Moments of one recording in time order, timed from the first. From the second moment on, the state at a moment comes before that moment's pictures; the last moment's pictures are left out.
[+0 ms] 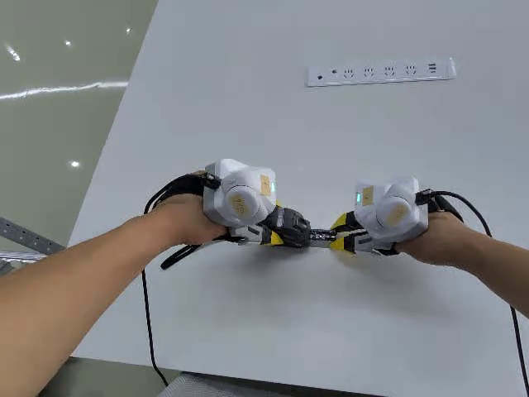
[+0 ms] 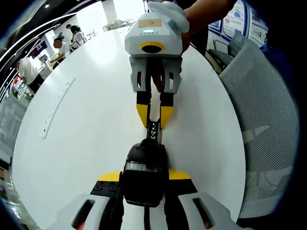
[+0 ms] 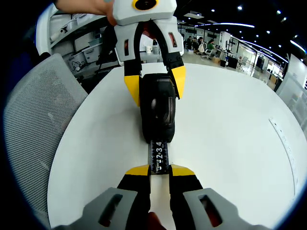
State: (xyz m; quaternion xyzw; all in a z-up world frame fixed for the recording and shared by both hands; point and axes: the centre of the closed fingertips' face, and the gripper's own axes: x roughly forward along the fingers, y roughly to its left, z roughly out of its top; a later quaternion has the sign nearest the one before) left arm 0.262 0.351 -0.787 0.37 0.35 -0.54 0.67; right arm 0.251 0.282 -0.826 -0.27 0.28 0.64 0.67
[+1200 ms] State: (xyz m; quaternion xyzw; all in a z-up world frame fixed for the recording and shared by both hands) left arm 0.262 0.350 -0.787 0.38 0.35 -0.54 0.67; right arm 0.247 0.229 -0.822 -0.27 0.29 0.63 0.67
